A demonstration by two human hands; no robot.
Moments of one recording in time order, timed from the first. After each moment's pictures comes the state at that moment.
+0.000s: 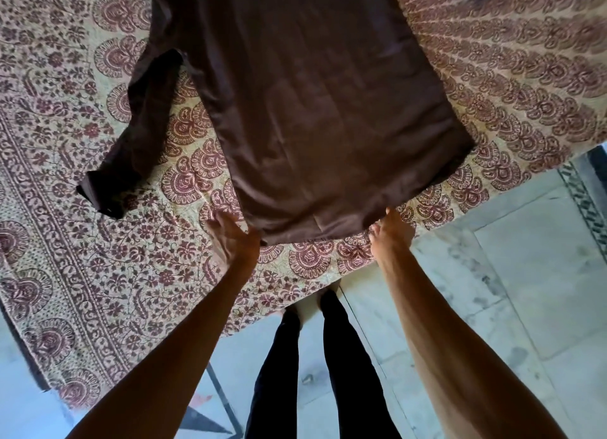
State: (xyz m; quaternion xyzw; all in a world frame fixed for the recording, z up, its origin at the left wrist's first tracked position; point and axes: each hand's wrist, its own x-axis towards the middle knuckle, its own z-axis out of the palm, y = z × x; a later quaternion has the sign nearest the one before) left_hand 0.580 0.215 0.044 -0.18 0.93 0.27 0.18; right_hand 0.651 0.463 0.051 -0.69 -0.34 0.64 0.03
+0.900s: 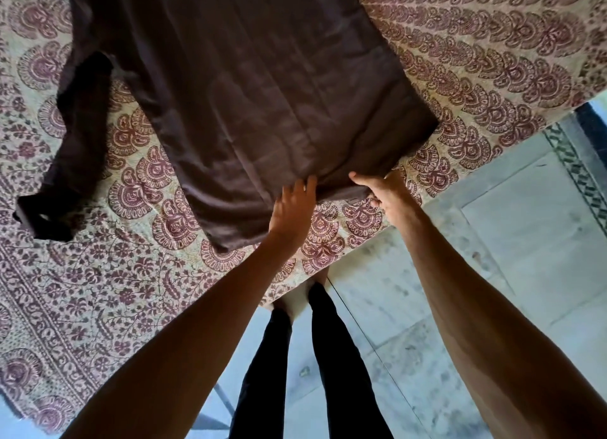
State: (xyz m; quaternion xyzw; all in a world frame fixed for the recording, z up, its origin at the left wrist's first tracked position) left_hand 0.589 0.389 0.034 0.31 0.93 0.02 0.18; right_hand 0.635 0.565 0.048 -0.57 -0.53 0.62 -0.11
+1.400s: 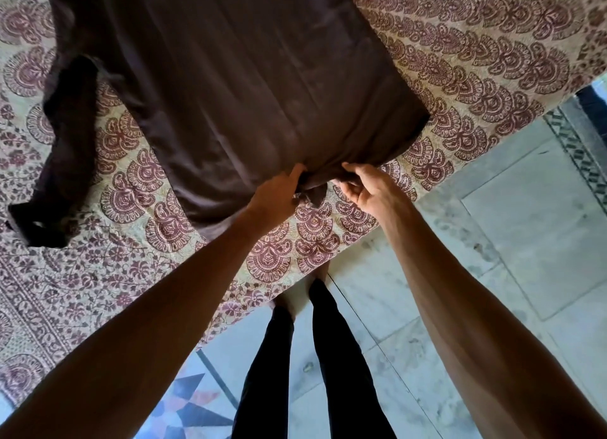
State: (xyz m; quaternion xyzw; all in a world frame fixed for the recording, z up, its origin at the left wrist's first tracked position) left_hand 0.546 0.383 0.029 0.33 0.87 0.14 0.33; right_hand 0.616 0.558 0.056 -0.62 -0.29 0.72 -0.11
